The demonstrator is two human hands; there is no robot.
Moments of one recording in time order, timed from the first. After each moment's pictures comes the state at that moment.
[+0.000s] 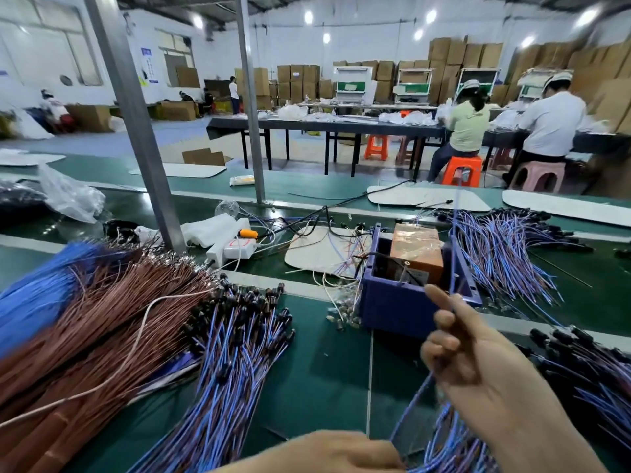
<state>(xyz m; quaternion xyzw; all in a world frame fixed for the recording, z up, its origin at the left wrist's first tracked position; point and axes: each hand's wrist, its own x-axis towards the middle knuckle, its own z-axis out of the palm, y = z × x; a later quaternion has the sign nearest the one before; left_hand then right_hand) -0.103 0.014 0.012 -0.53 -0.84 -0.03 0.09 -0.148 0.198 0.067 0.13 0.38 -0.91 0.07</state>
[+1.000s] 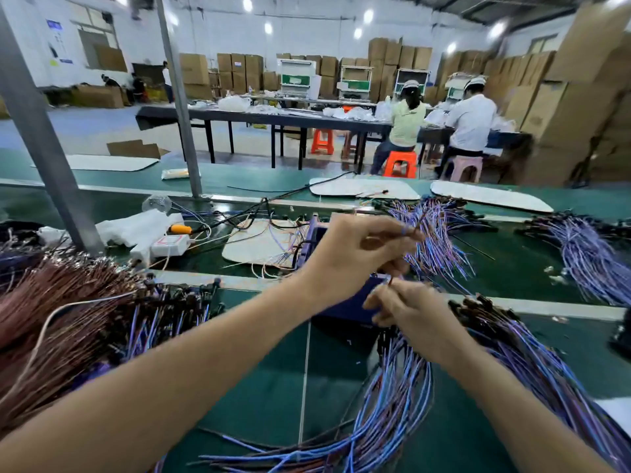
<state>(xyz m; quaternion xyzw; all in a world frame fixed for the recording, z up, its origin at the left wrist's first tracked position) -0.208 0.123 0.094 -0.35 -0.69 -0.63 0.04 -0.181 0.258 0.048 -0.07 0.90 -0.43 -0.04</state>
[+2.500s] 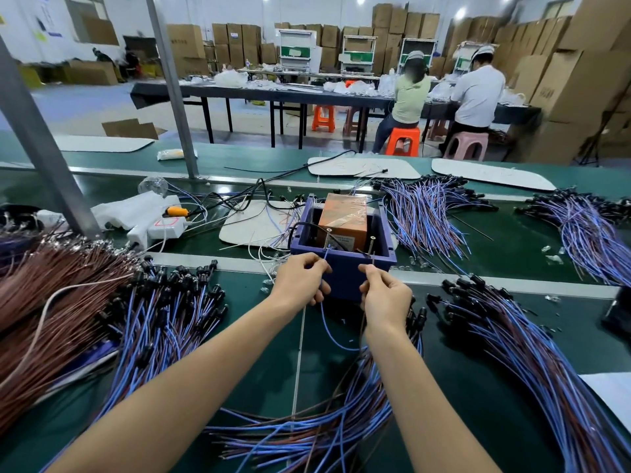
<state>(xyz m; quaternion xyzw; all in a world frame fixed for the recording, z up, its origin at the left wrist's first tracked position) -0.248 0.101 -0.001 0.02 -0.80 -0.60 -0.01 -0.223 0.218 -0.013 0.21 0.63 -0.73 -0.16</state>
